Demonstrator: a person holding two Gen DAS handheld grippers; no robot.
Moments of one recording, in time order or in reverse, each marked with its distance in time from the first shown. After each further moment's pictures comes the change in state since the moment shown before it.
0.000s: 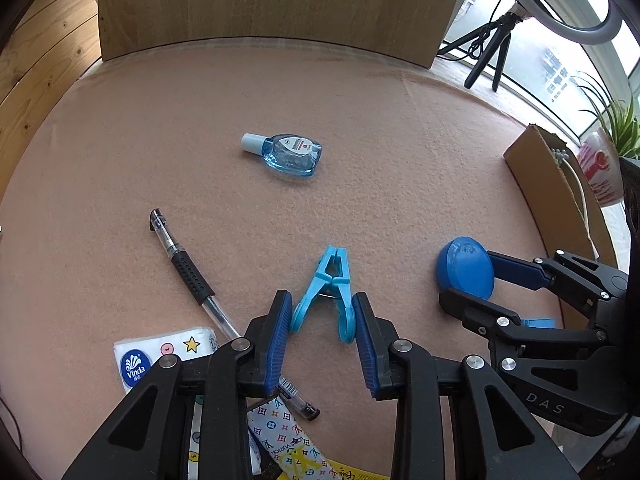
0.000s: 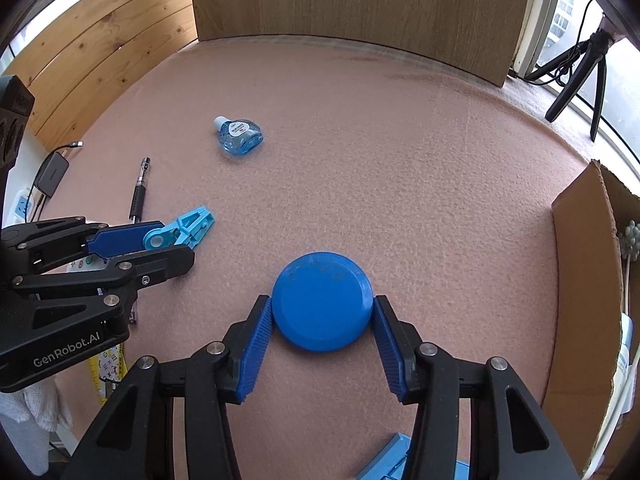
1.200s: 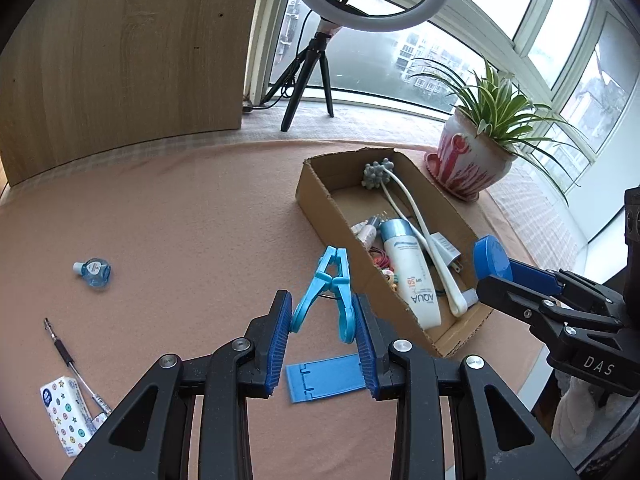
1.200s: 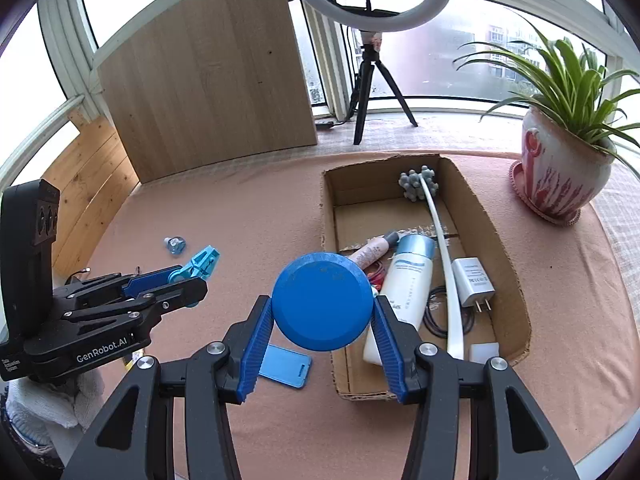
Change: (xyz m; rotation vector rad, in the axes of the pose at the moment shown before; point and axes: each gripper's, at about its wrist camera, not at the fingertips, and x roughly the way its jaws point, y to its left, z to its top) left arm -0.072 -0.200 0.016 0.263 -0.141 -0.228; right arm -0.182 -0.127 -0.096 0.383 -0.293 -0.080
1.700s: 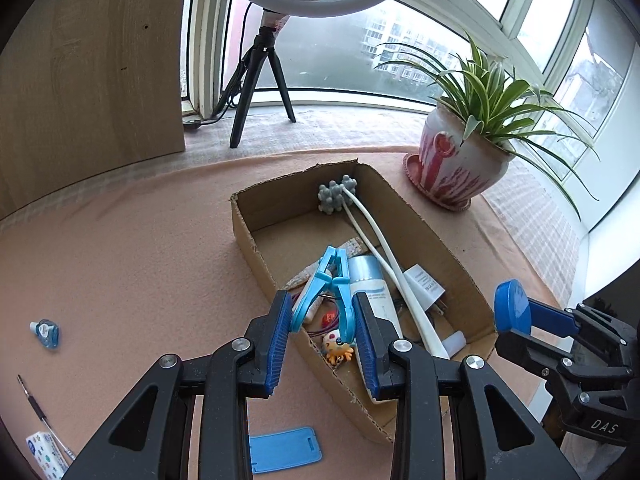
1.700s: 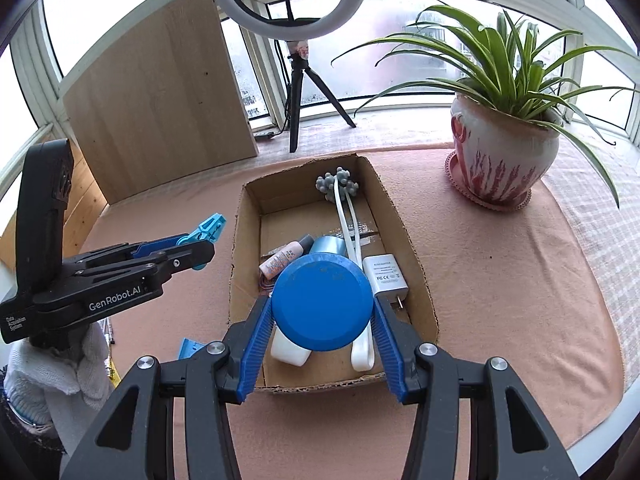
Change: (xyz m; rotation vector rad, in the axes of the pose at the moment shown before) left arm 0.067 -0.056 0.049 0.053 0.018 -0.008; right arm -0.014 -0.073 0.000 0.068 -0.011 -0.058
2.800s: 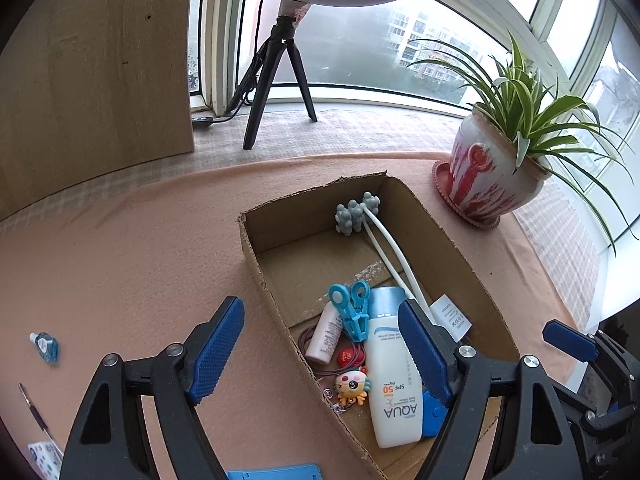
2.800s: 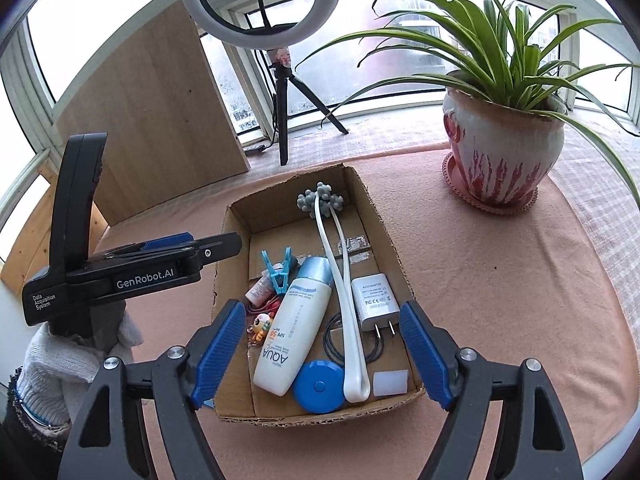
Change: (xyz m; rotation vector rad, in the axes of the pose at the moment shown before) left arm 0.029 -0.002 0.022 -0.048 0.017 0.073; right arm 0.017 -0.025 0.014 0.053 -0.028 0.041
